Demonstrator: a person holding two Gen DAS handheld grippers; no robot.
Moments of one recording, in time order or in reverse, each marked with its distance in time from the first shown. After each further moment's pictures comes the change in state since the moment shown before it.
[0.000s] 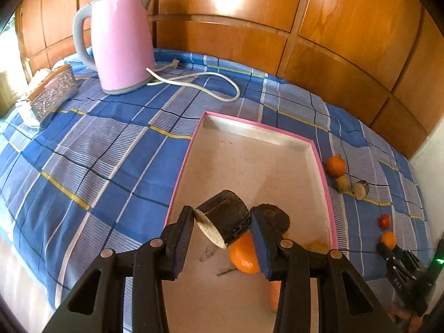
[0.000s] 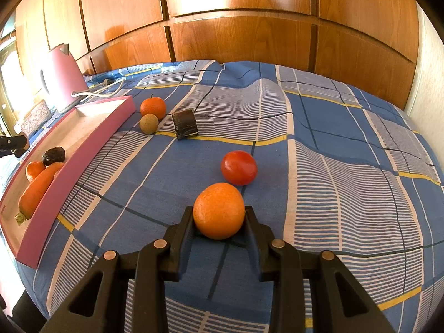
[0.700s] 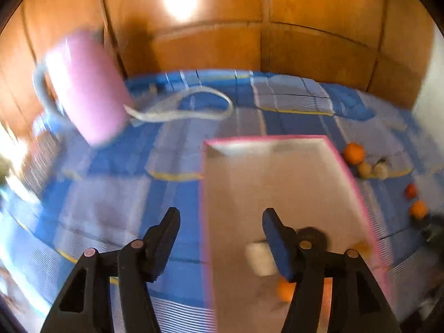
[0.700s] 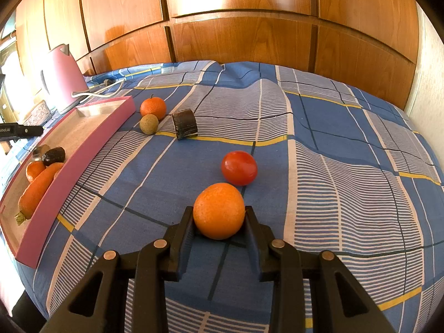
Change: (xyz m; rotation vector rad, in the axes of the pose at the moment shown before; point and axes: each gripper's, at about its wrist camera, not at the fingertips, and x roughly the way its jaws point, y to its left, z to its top) left arm 0.016 0.002 0.044 0.344 -0.037 0.074; right arm 0.000 0.000 0.000 0.002 -0.004 0.004
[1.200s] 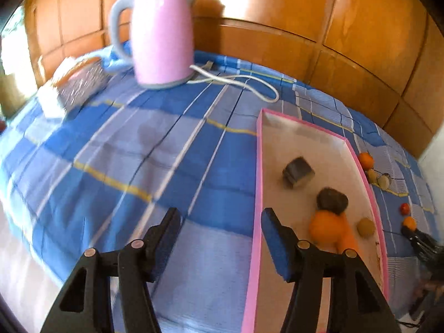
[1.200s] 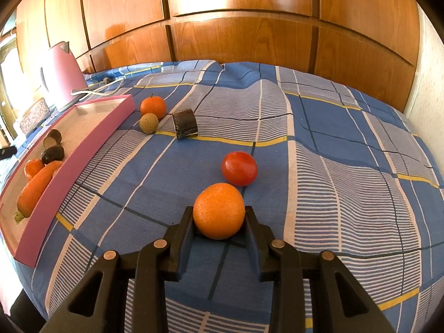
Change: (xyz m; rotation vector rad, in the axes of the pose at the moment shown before) left arm -0.030 0.058 -0.098 -0.376 -0.010 -0.036; right arm 0.000 0.004 0.001 -0.015 0.005 -0.018
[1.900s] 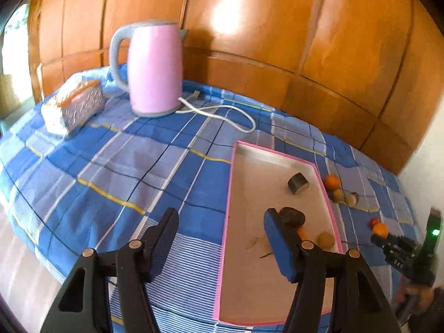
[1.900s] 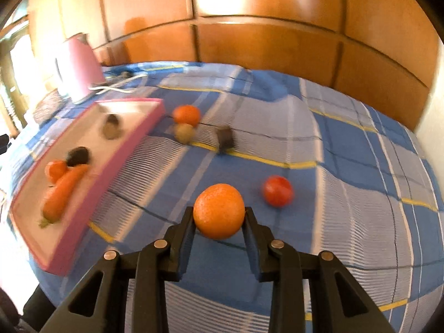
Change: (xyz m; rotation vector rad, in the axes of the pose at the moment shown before) left arm -0.060 -0.024 0.010 0.028 -0.118 -0.066; right arm -0.020 0.049 0.026 -0.098 0.019 0.067
